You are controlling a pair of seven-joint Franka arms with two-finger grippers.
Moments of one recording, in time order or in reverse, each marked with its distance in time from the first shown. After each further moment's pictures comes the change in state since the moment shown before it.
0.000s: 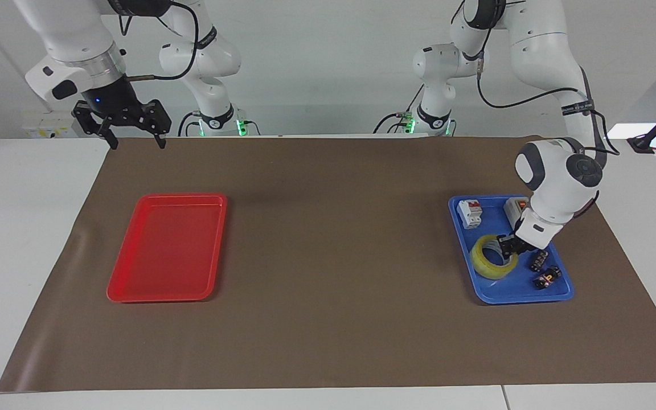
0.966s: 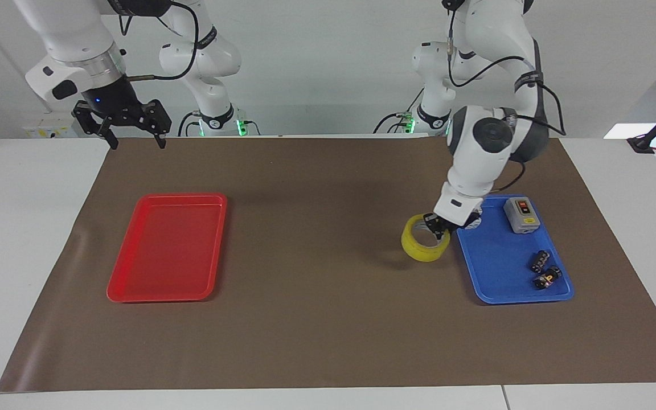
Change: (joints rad) left arm -0.394 -0.079 -0.015 0.056 0.032 -0.140 -0.549; right arm 0.000 0.000 0.000 0.000 0.000 0.000 0.000
